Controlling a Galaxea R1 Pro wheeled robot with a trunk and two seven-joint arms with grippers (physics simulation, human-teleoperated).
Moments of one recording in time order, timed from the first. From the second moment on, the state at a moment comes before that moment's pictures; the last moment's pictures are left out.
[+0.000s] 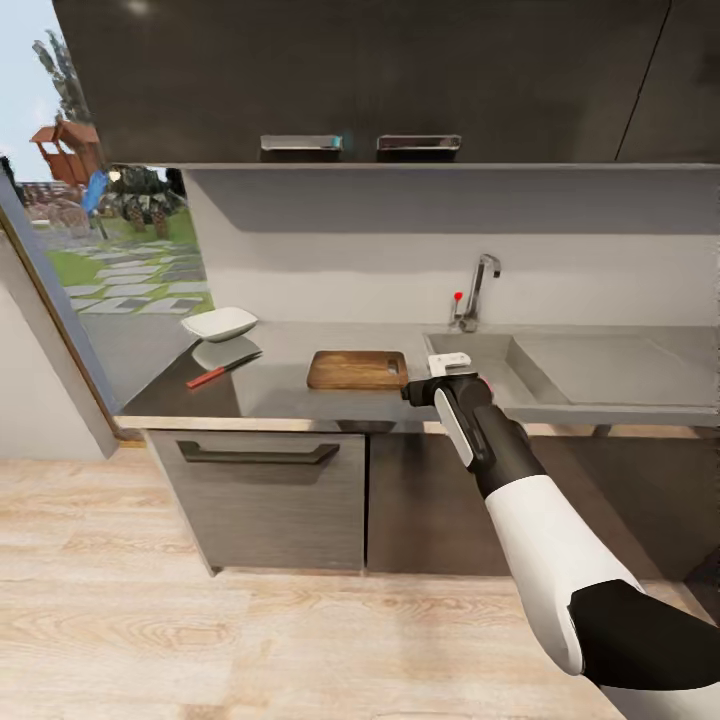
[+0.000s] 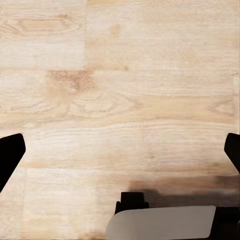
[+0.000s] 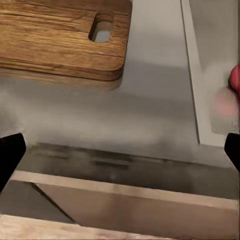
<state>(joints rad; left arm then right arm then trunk) 0.00 0.05 0.01 -0.41 0.00 -0.36 0.00 -1.05 0.13 0.16 -0.94 -0.05 0.80 -0.14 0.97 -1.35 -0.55</state>
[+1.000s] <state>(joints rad) 0.00 0.05 0.01 -0.41 0.00 -0.36 0.00 -1.05 0.12 0.16 -0.93 -0.05 0.80 -0.14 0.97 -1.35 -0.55</state>
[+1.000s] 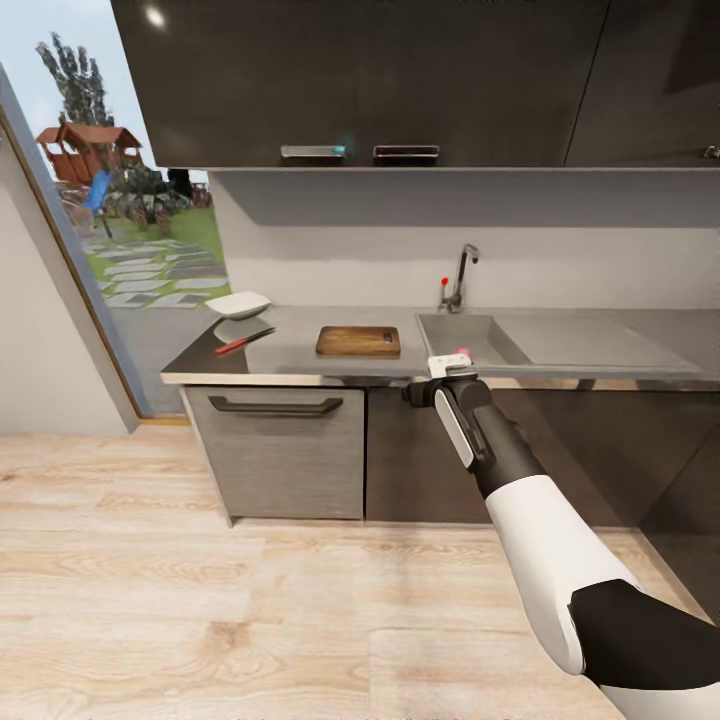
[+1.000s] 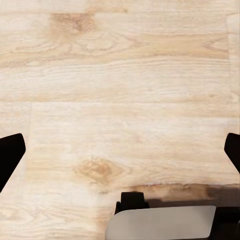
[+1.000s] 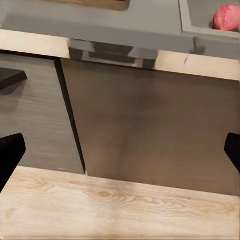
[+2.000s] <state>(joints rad) 0.00 0.04 0.01 -0.39 0.00 -0.36 0.00 -1.04 0.09 0.15 -0.09 -0.05 0.07 -0.08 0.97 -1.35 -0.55</state>
